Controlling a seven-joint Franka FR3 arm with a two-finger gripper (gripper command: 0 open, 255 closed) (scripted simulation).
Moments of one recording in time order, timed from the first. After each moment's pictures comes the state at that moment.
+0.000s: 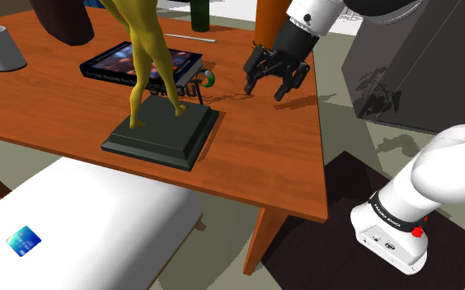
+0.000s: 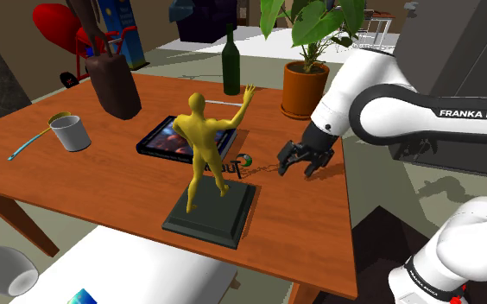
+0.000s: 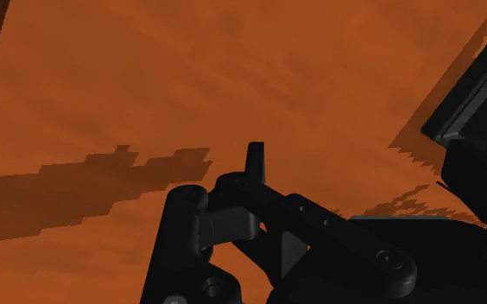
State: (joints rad) arm 0.01 -0.65 0.42 -2.43 0.53 2.07 0.50
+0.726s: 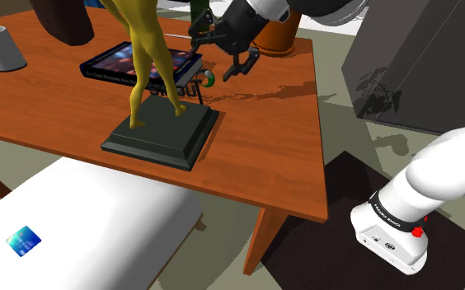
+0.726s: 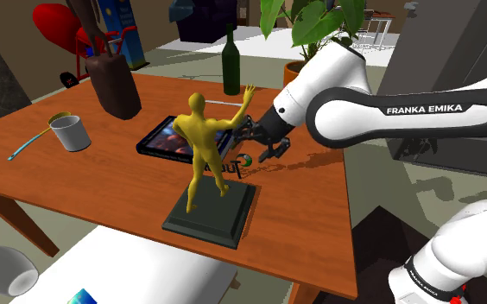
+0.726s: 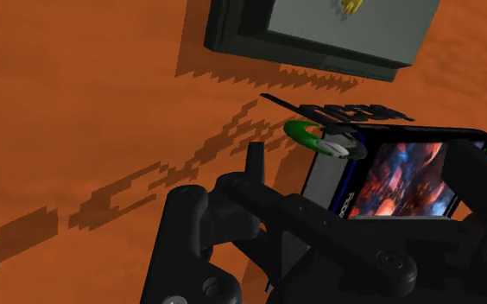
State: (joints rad) arm -0.11 -0.42 0.64 -2.23 0.57 2.44 0.82
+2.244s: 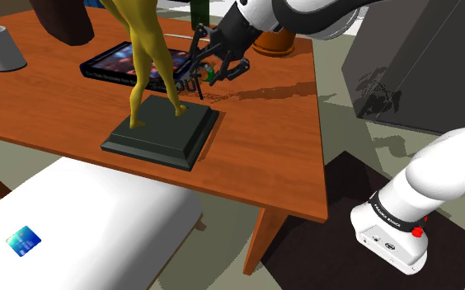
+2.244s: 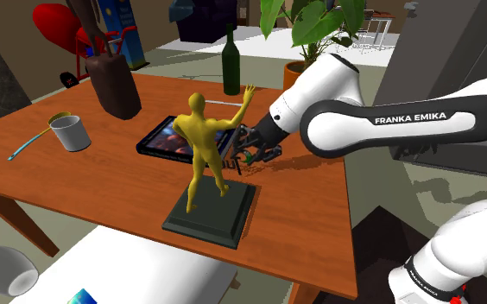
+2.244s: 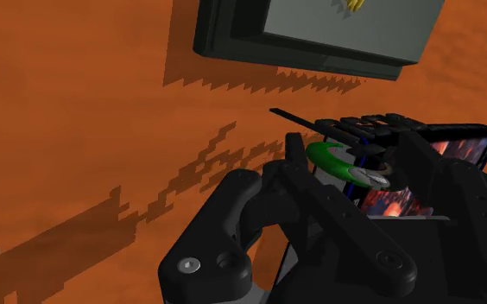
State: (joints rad) arm -0.12 -0.38 0.67 -2.26 0.58 2.53 0.84
